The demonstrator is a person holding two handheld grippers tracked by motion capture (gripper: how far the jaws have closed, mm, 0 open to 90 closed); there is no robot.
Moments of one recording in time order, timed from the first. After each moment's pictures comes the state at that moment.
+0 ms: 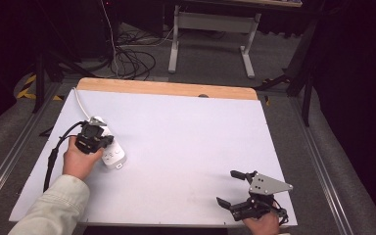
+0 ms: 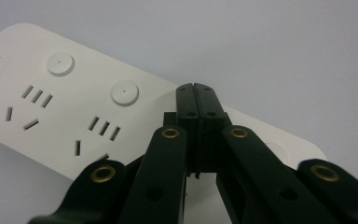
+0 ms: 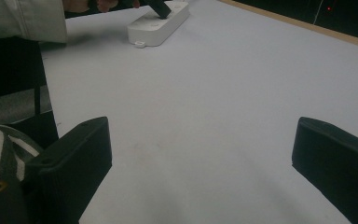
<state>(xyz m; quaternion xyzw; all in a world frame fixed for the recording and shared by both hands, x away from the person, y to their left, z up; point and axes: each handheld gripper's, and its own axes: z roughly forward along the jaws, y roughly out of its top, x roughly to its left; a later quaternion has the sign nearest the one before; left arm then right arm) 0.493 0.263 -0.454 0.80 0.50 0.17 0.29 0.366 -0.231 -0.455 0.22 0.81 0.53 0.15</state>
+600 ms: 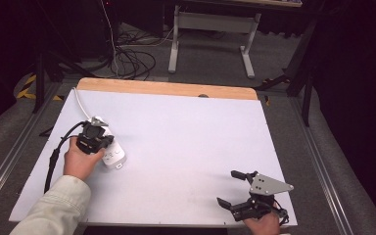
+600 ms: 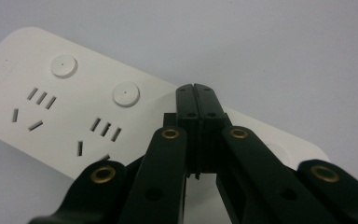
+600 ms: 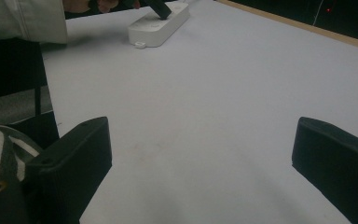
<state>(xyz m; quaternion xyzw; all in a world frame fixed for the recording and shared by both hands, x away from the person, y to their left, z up) 0.493 0.260 -0.451 0.80 0.50 0.17 0.28 0.365 -0.232 -0.454 0.22 0.81 0.53 0.15</state>
